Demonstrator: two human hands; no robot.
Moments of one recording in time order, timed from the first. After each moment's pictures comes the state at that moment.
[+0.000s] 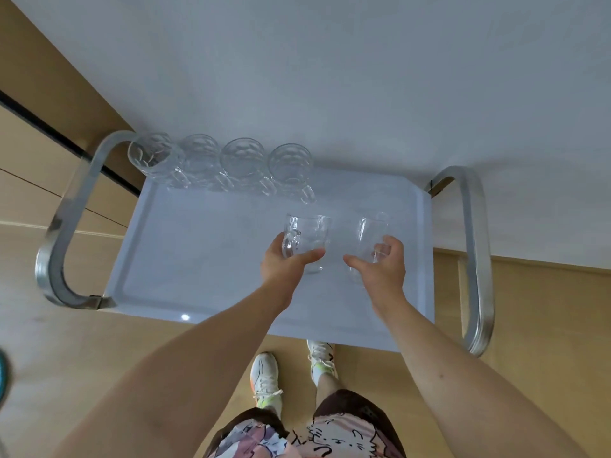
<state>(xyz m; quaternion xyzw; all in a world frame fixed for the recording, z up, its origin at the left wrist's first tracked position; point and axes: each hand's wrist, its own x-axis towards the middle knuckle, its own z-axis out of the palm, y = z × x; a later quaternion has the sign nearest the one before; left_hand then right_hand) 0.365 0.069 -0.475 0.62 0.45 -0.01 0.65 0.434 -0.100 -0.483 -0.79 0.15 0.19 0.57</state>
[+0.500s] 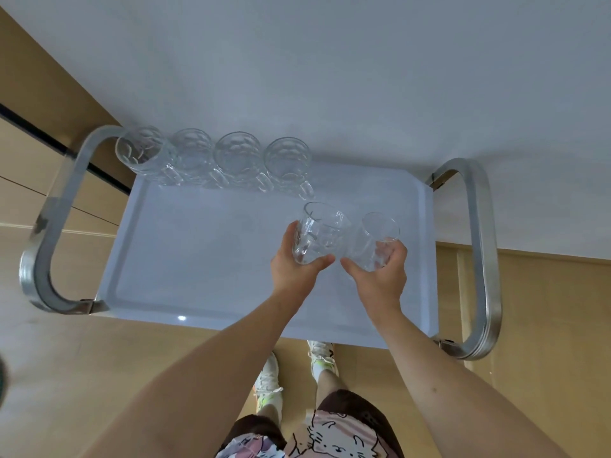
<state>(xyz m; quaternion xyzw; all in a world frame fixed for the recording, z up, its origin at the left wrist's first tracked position) 0.363 0.051 -0.482 0.69 0.36 0.02 0.63 0.412 -0.098 -0.497 -0.81 0.12 0.11 0.57</state>
